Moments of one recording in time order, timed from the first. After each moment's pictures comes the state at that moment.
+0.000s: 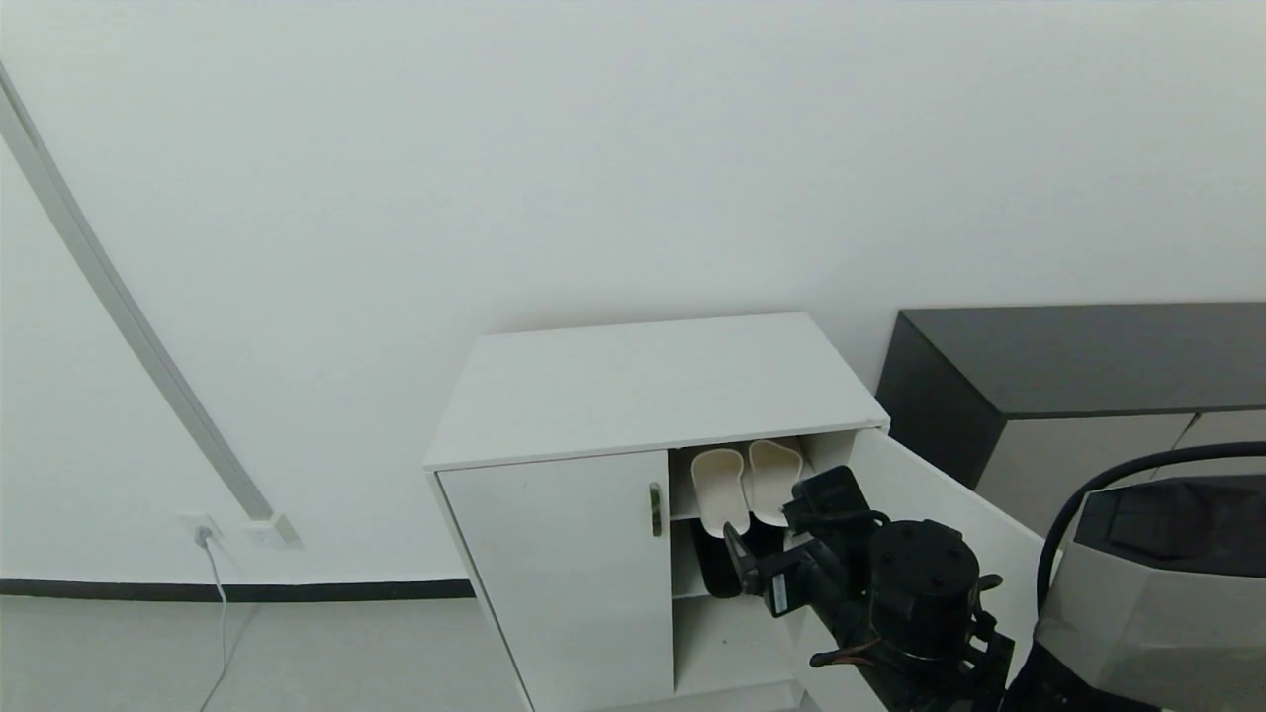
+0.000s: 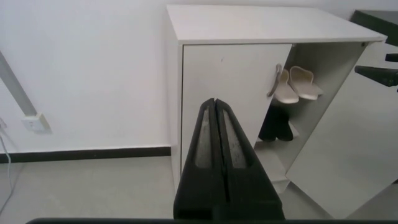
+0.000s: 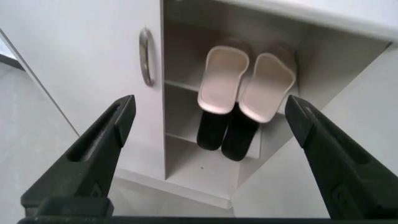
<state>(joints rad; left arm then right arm) 0.00 0.00 0.00 0.00 -0.03 -0.06 0.81 2.15 -0.53 -1.52 -0.46 -0.05</state>
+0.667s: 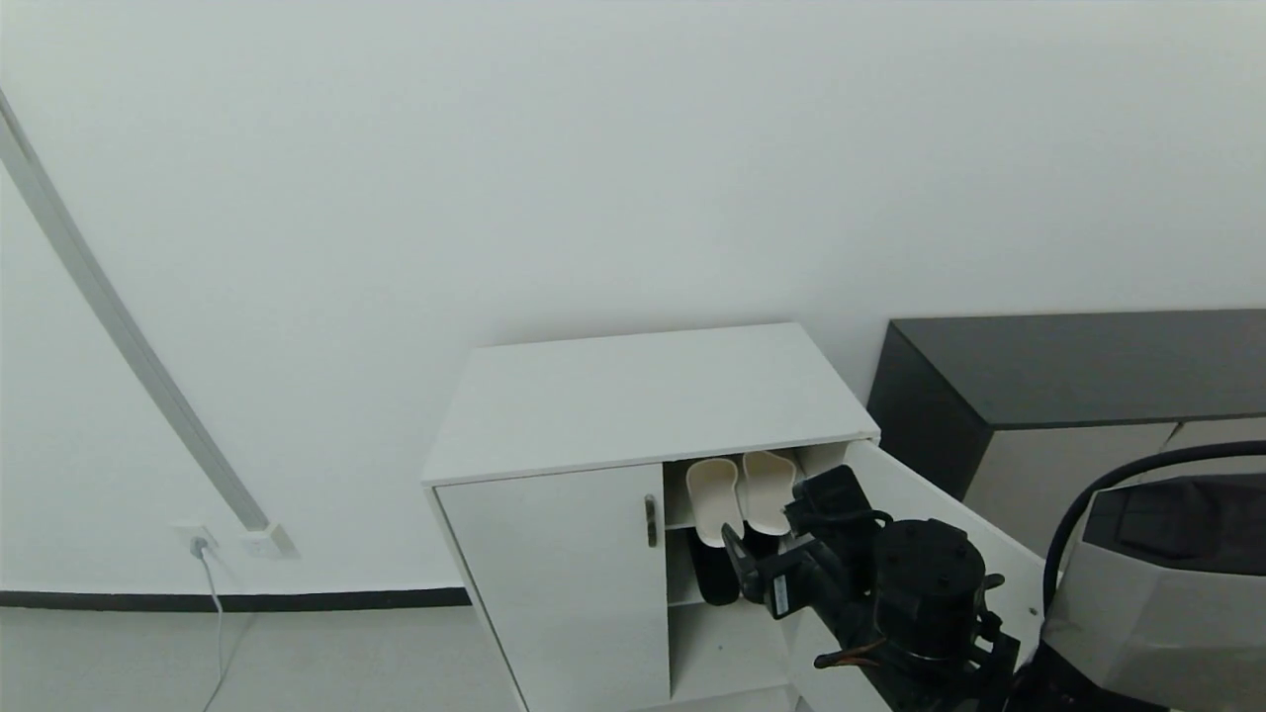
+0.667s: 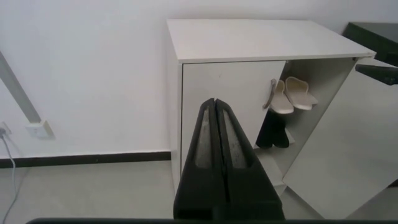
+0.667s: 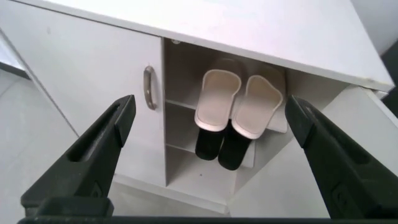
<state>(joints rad) 0.00 0.00 0.00 0.00 -0.03 -0.06 0.80 2.14 -0.52 -1.52 -0.43 -0.05</state>
